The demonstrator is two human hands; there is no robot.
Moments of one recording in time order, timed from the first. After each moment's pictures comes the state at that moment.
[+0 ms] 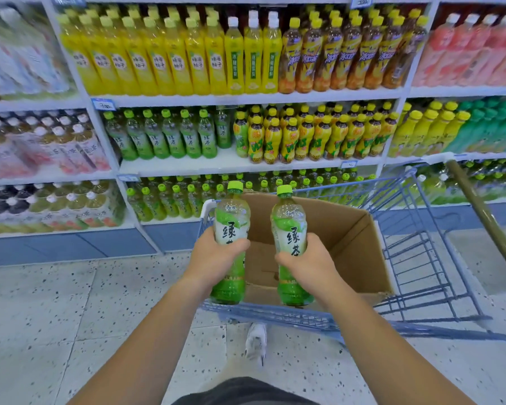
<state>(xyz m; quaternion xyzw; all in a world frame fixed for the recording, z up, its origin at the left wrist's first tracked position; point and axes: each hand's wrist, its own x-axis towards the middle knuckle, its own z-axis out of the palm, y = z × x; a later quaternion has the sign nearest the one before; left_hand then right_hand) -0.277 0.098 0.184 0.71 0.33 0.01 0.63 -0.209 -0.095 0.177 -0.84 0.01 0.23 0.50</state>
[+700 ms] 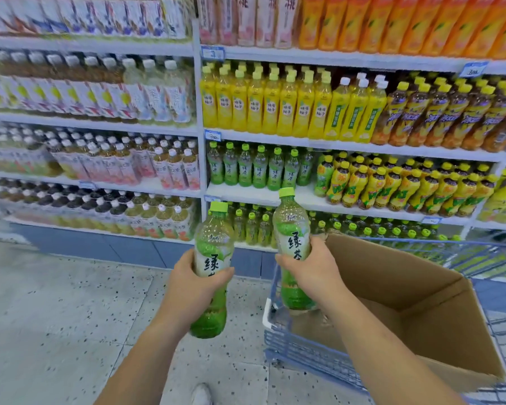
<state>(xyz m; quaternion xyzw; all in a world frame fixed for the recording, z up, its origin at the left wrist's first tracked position) -0.421 0.299 0.212 0.69 0.37 0.16 0.60 -0.262 0.123 0.222 -0.83 -0.12 0.20 0.51</state>
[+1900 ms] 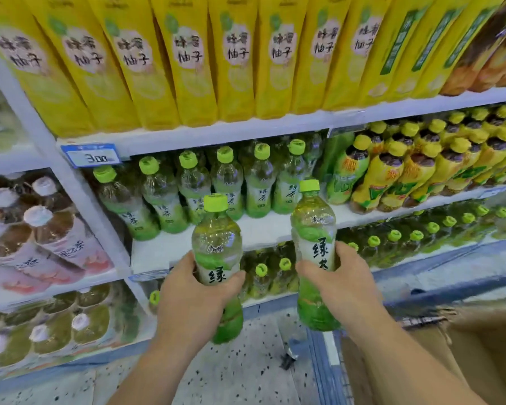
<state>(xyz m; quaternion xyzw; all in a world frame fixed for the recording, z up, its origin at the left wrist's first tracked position) -0.033 0.543 0.030 0.78 0.28 0.06 0.56 0.039 0.325 0.024 -0.84 0.09 0.11 0.52</state>
